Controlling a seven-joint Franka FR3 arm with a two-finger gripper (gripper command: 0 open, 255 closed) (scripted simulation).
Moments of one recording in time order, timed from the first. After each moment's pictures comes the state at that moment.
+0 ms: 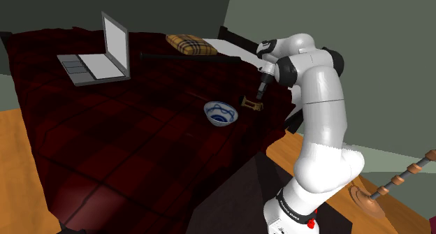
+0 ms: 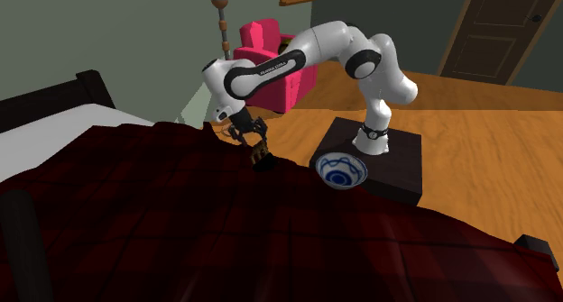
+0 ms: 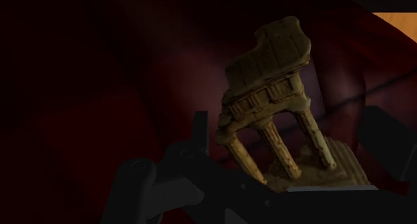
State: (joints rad) arm -0.35 0.73 -0.66 -1.34 0.50 1.52 -1.30
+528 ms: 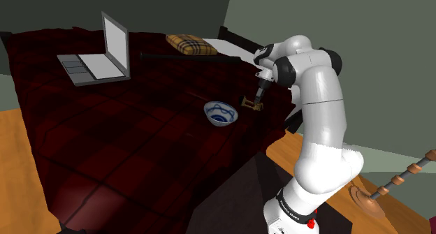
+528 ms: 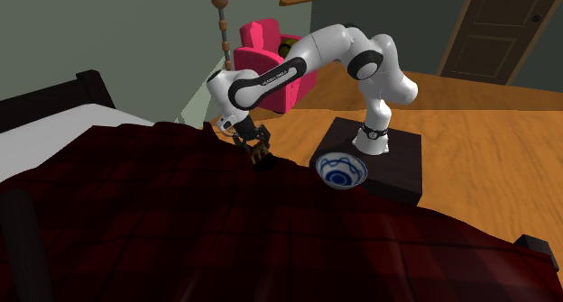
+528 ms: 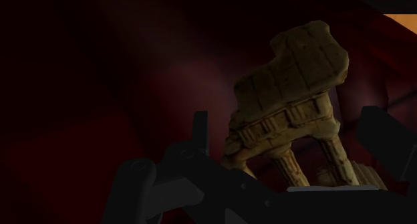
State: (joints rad) arm -0.32 0.73 -0.65 -1.43 0.50 1.60 -1.32
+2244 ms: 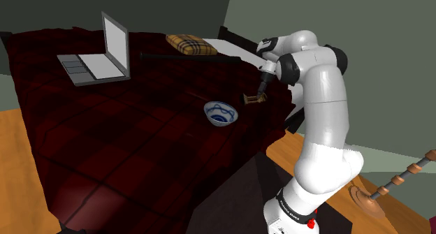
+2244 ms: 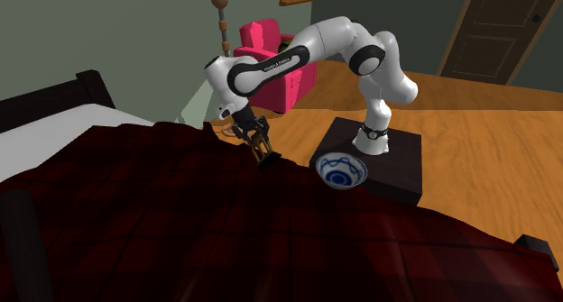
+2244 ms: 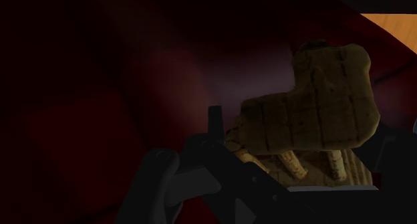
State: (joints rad) arm -0.32 0.68 -0.67 -1.39 0.48 1.52 -1.30
